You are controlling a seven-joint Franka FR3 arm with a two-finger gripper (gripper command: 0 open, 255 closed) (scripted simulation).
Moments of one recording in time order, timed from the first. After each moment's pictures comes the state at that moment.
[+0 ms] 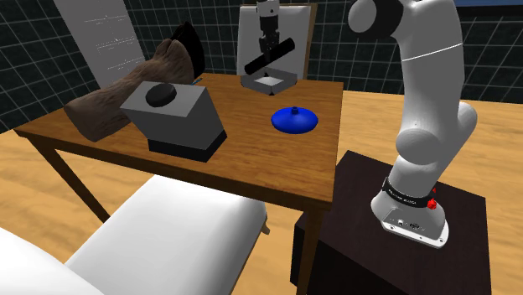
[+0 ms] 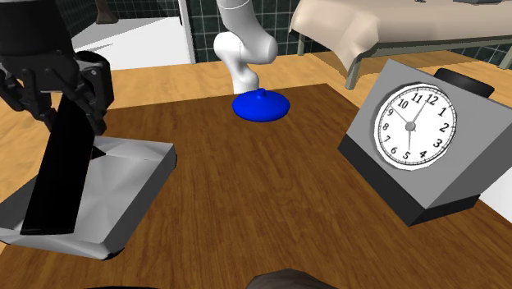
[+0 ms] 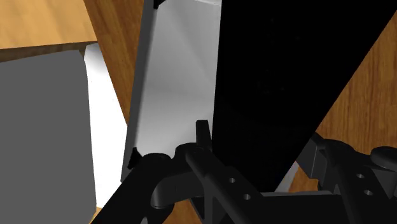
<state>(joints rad) -0.28 0.46 0.02 -1.12 -0.04 1.58 -0.40</state>
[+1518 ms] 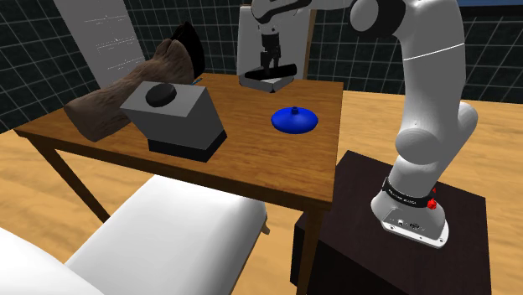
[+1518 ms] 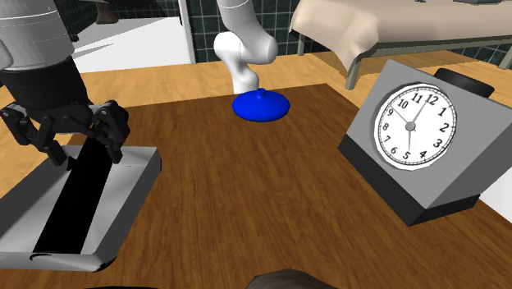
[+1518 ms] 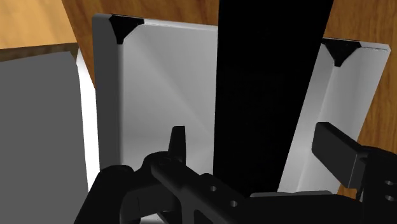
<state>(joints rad) -0.30 0.44 0.02 -1.31 -0.04 1.75 -0.41</state>
